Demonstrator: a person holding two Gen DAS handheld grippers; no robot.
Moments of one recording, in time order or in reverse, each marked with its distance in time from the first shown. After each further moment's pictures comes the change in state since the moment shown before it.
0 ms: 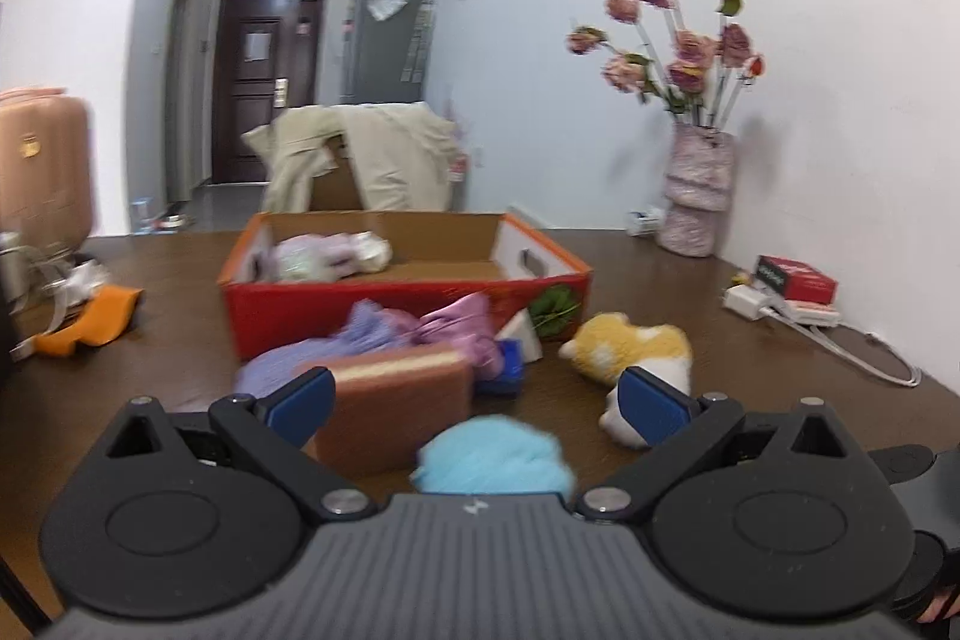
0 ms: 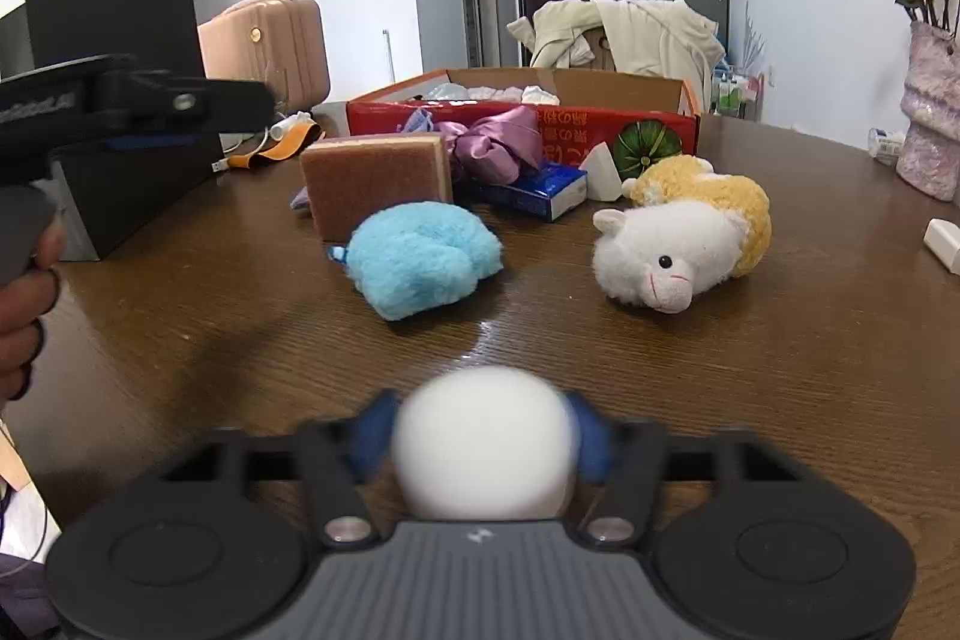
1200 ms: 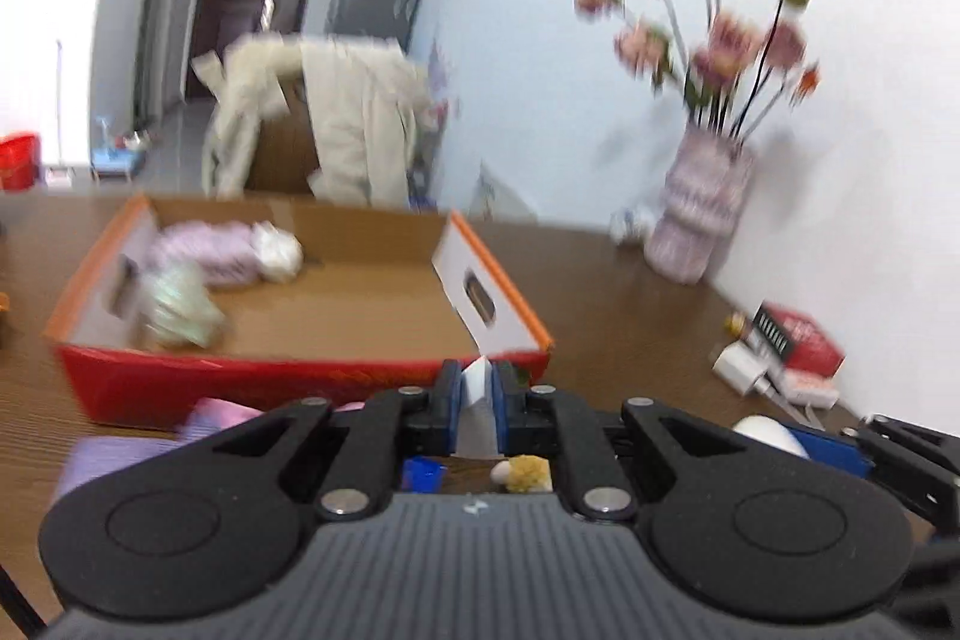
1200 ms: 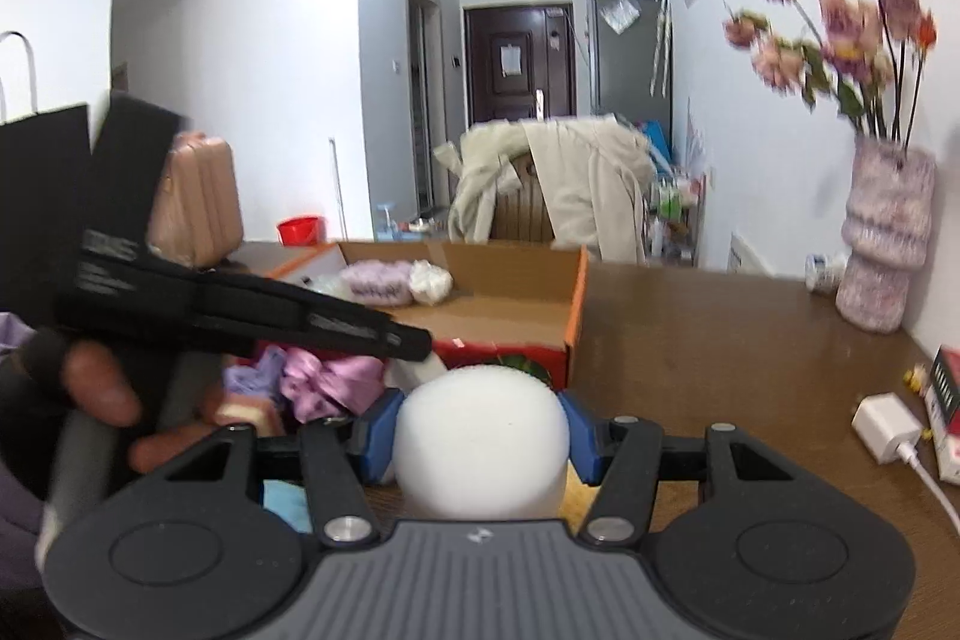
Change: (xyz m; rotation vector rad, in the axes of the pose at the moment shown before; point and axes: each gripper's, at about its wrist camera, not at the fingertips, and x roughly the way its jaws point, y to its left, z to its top) left arm 0.111 -0.022 0.079 -0.125 0.096 -0.039; right arm -0.007 -0.068 0.107 0.005 -0.239 -0.091
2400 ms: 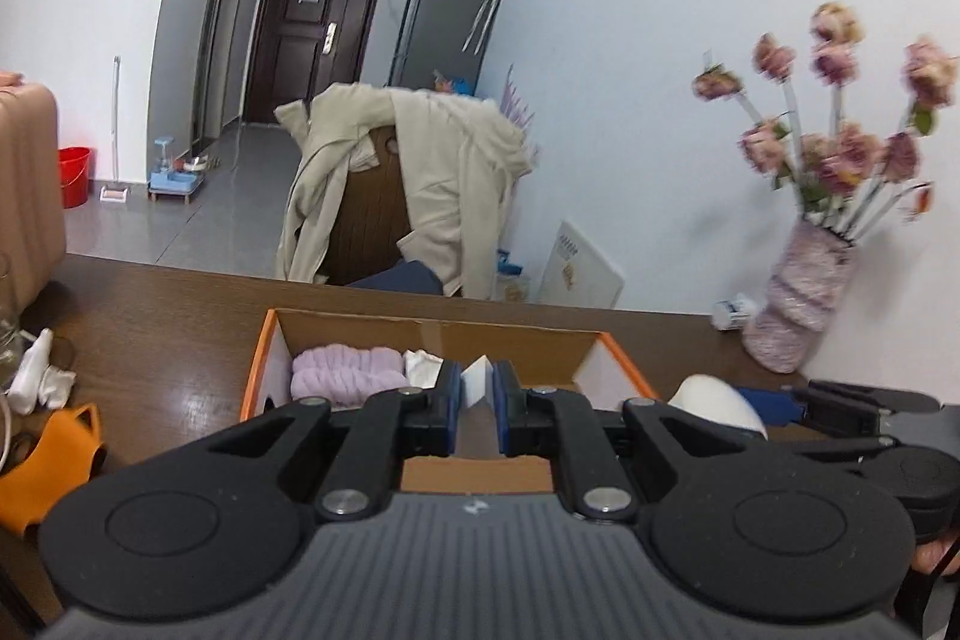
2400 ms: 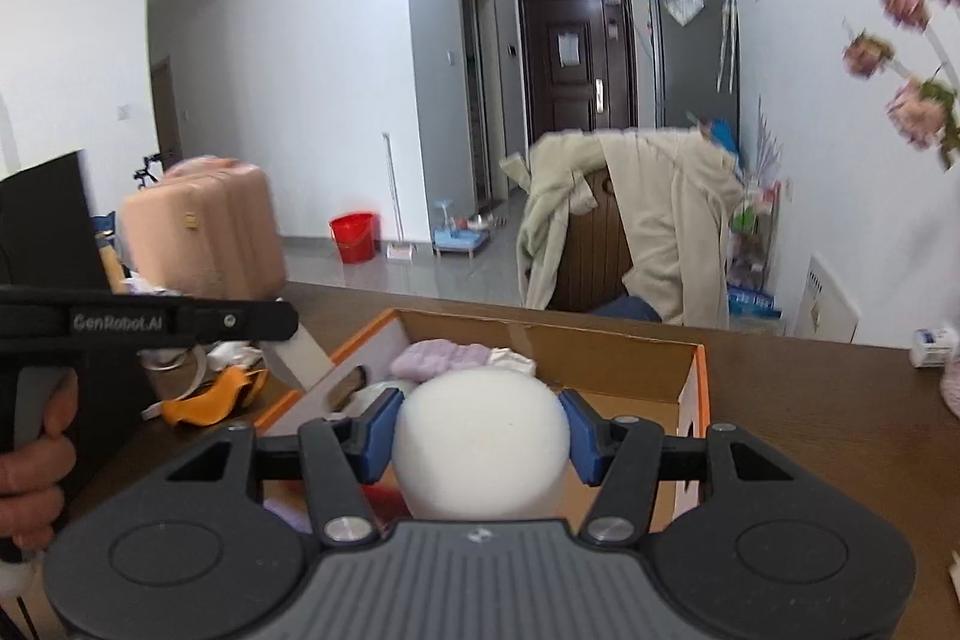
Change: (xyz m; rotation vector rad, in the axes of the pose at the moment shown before) left arm 0.050 0.116 0.099 -0.052 -0.010 0.111; right arm 0.156 0.015 0.115 0.007 0.092 0.109
